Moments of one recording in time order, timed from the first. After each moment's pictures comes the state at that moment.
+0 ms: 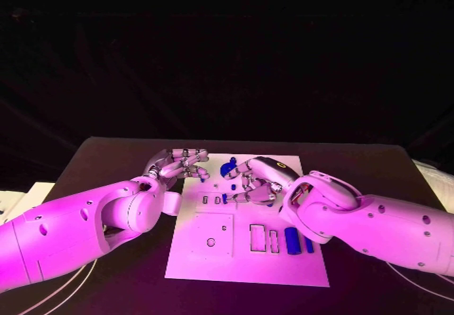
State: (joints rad) left arm 1.13 -0.81 0.01 1.54 -0.02 -0.40 0.33; left_hand 1.43 -0.04 0.10 0.10 0.11 0.98 0.22 0.07 0.07 1.07 0.15 0.07 0.07 1.31 0.06 0.29 0.33 0.17 1.21 0.16 0.35 0.20; right arm 1.14 -0.77 -0.01 1.67 -1.43 -0.44 -0.08; right_hand 1.23 -0.10 0.10 0.00 0.21 0.94 0.16 0.07 0.07 1.20 0.07 0.87 1.01 1.47 -0.01 1.42 1.31 0.05 1.40 0.09 1.43 1.30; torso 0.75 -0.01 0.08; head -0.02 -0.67
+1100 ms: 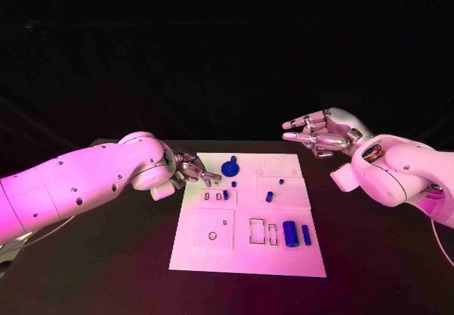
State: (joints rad) left arm 1.30 -0.69 0.00 1.38 -0.86 0.12 -0.55; left_hand 1.16 0.01 -0.07 0.29 0.06 1.04 0.06 0.46 0.28 1.32 -0.01 1.18 1.06 1.47 -0.07 1.57 1.31 0.08 1.46 0.04 1.37 1.28; right arm 1.30 -1.03 -0.01 1.69 -0.59 -0.39 0.12; right_hand 1.27 -0.04 0.06 0.02 0.19 0.97 0.15 0.08 0.07 1.21 0.06 0.89 1.01 1.46 -0.01 1.37 1.27 0.05 1.38 0.09 1.40 1.26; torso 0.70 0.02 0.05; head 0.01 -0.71
